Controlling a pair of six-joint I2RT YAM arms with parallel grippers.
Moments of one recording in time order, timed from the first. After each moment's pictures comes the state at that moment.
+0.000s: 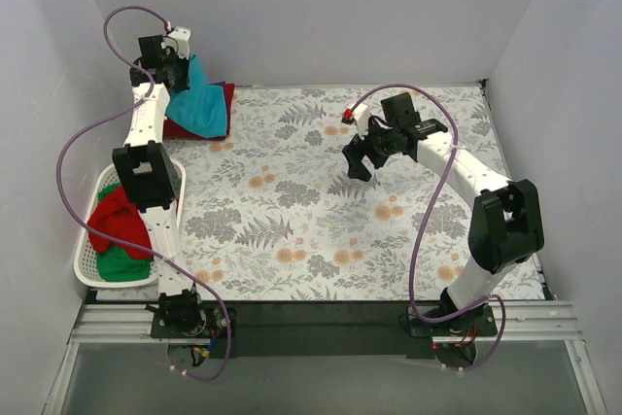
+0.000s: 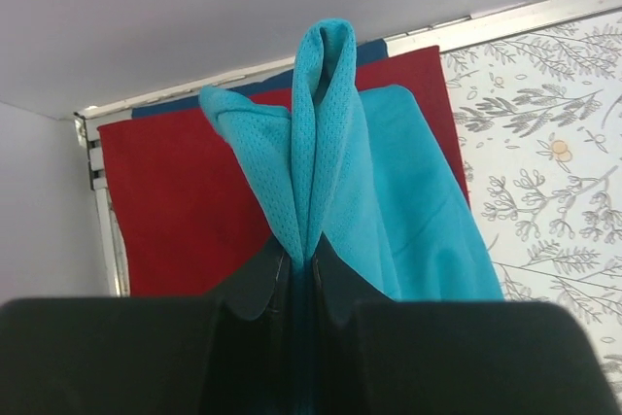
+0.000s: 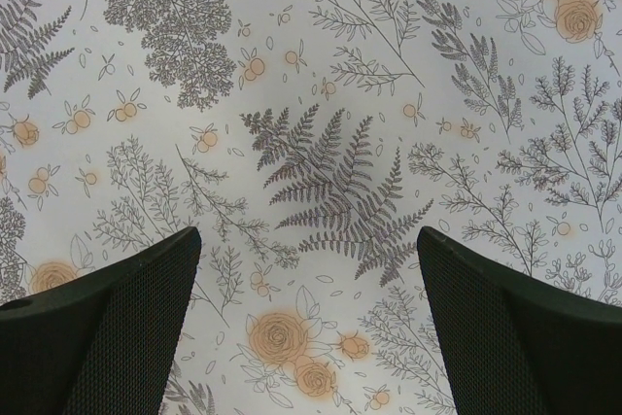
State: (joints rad) left arm 0.14 2.35 2.31 -0.54 0.20 0.30; right arm 0.41 1.67 1.33 -0.56 -0.48 -0.47
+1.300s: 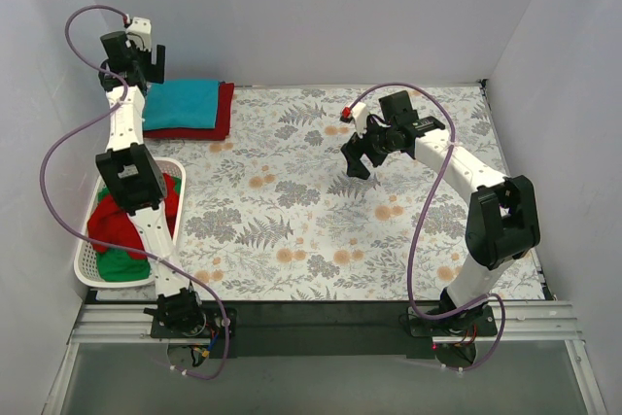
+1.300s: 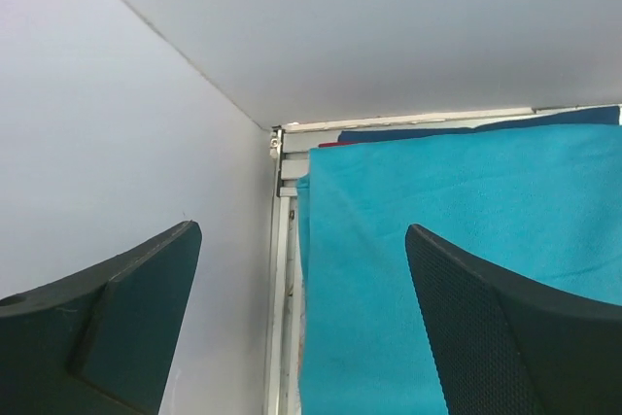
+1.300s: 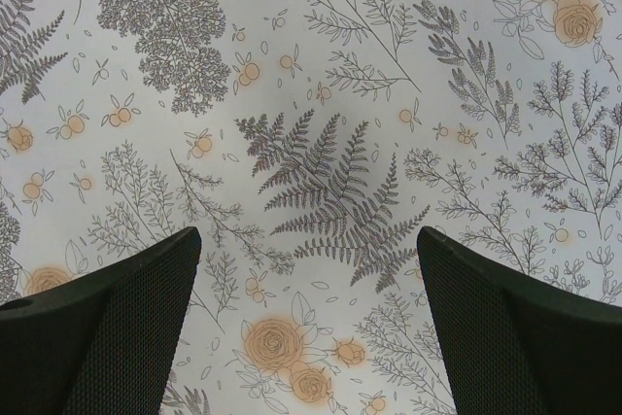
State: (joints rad) left arm 0.26 2.38 2.34 -0.34 0.08 0.37; right arm 0.41 1.70 1.36 -0.57 -0.48 -0.47
